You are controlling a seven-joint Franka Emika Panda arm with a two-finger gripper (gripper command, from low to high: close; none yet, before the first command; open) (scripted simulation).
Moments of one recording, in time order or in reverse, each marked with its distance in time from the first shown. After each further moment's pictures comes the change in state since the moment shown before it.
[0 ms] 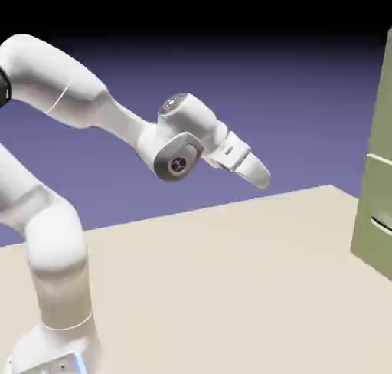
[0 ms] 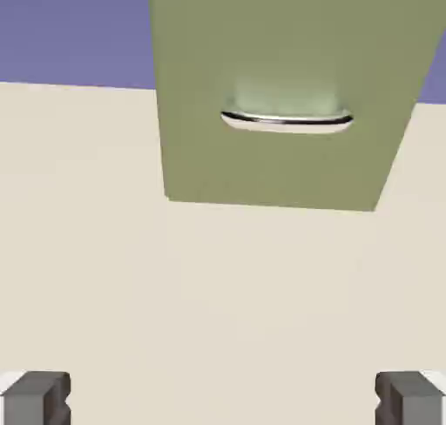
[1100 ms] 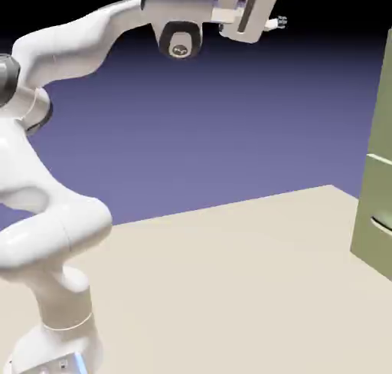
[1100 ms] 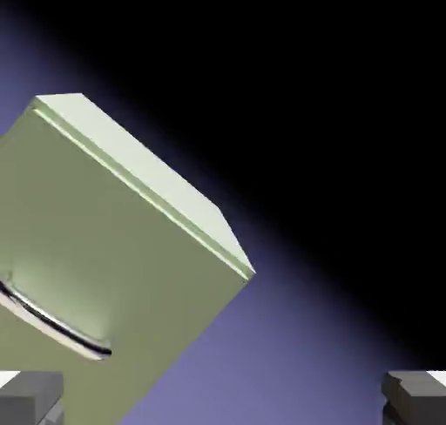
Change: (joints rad) arm -1.178 -0.315 0.772 0.749 1.297 -0.223 -1.435
